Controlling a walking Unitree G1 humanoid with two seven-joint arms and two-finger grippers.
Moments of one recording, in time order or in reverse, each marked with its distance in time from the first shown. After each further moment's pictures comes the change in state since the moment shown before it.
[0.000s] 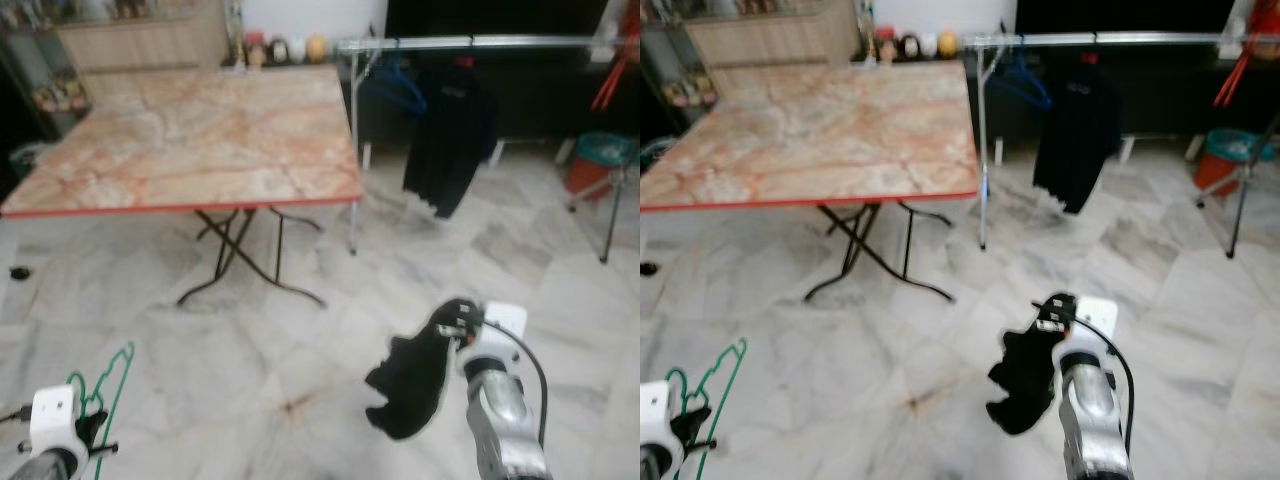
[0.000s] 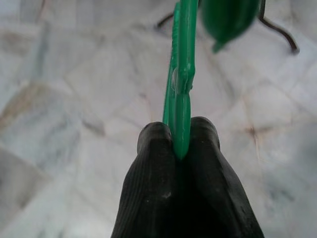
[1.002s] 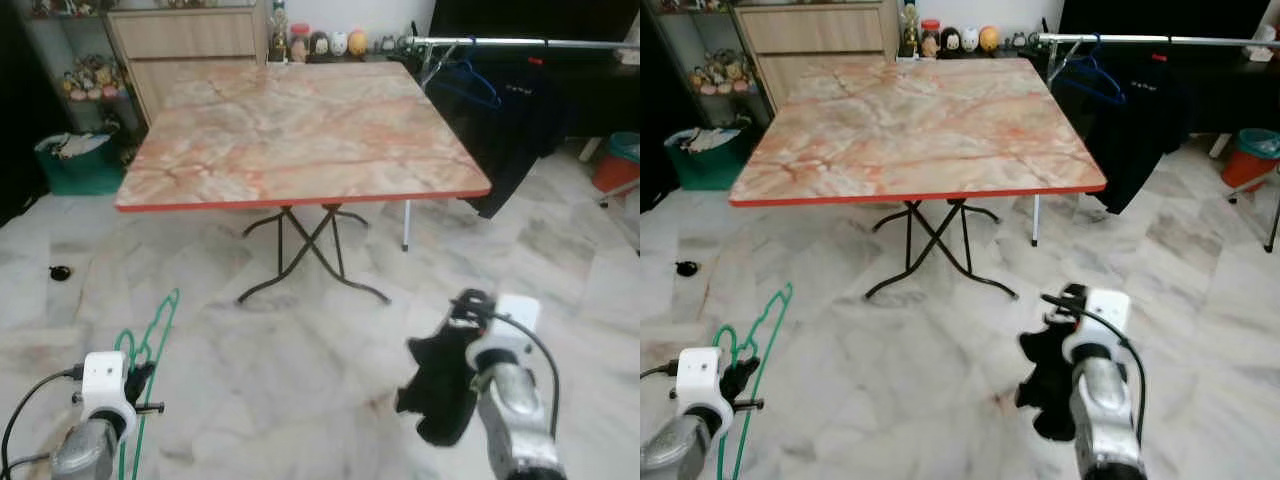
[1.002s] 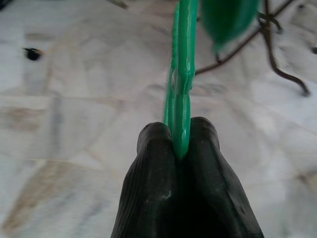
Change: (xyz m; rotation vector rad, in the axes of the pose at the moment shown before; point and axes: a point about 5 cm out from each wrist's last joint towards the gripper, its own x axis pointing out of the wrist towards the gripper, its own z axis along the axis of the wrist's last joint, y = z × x) left arm 0.012 -0.061 0.014 0.041 -0.216 -0.099; right arm 0.004 -0.008 0.011 -0.031 -0.034 -0.005
